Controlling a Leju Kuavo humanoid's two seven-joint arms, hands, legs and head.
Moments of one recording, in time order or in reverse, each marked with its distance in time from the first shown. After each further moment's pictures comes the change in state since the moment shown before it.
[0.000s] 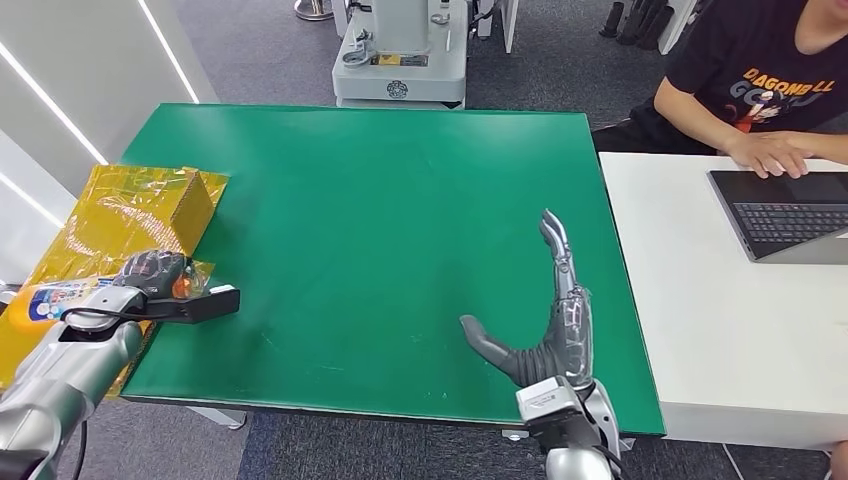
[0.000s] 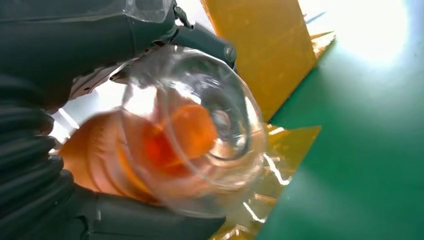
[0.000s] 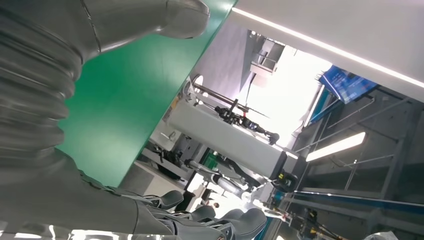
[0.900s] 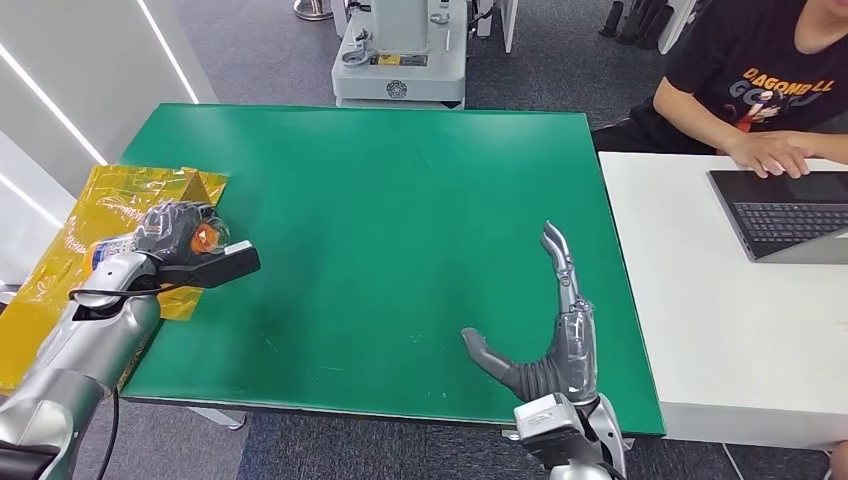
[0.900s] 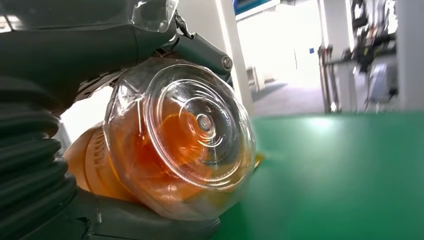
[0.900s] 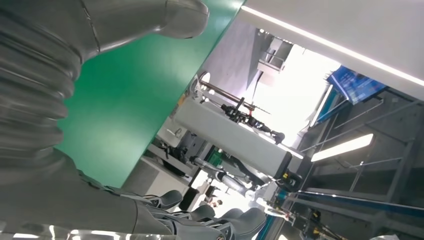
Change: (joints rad) left arm 0.009 -0.045 0.066 -0.230 0.143 0.032 -0.082; right arm 0.059 -0.001 -0.016 -0.050 0.056 0.019 0.021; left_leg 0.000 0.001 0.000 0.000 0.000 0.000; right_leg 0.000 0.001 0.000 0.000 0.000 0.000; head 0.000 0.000
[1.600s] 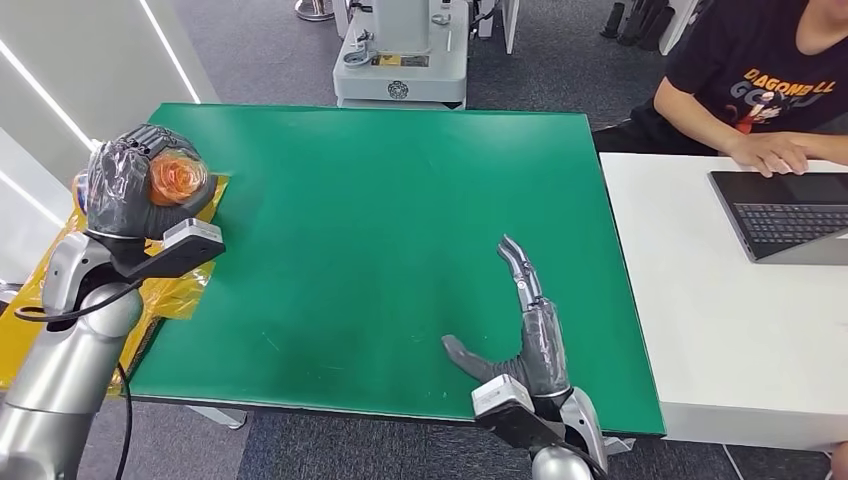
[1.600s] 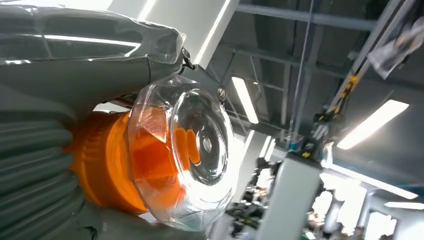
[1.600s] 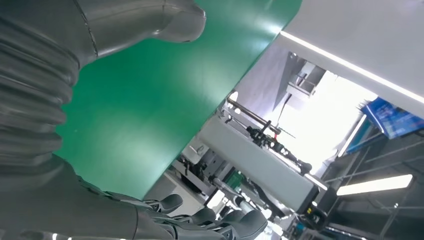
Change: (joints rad) left arm 0.154 -0.010 0.128 -0.634 0.274 0.120 -0.080; right arm -0.039 0.000 0.021 0.152 0.077 0.015 0.034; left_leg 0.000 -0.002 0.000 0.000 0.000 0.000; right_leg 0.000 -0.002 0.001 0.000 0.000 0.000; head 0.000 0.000
